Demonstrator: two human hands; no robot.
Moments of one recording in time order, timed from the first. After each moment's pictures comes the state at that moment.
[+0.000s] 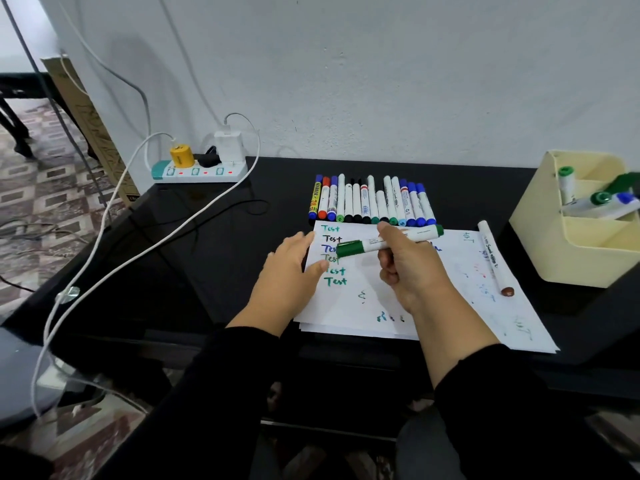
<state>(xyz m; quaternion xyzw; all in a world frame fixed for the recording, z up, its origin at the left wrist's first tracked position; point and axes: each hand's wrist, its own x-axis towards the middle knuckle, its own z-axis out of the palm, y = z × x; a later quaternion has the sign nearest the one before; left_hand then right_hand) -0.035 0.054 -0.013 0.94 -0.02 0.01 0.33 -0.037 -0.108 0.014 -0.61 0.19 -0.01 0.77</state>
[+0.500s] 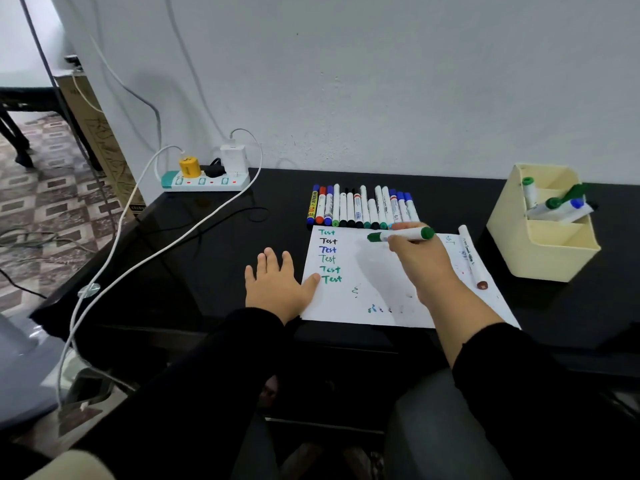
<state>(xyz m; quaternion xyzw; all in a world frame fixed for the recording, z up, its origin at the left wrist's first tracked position) -0.042 0.064 -0.035 0.99 0.04 -0.04 0.08 -0.054 -0.134 0.026 -0.76 0.14 -0.09 0.63</state>
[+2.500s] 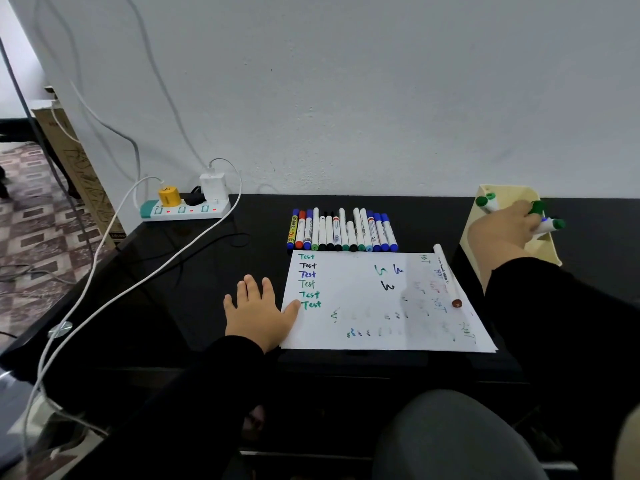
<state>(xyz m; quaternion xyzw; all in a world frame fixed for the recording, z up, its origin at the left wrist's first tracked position) -0.037 0.058 -0.030 1.00 0.06 -0.07 0.01 0.008 -0.269 0.067 -0.83 0.41 -0.23 0.30</state>
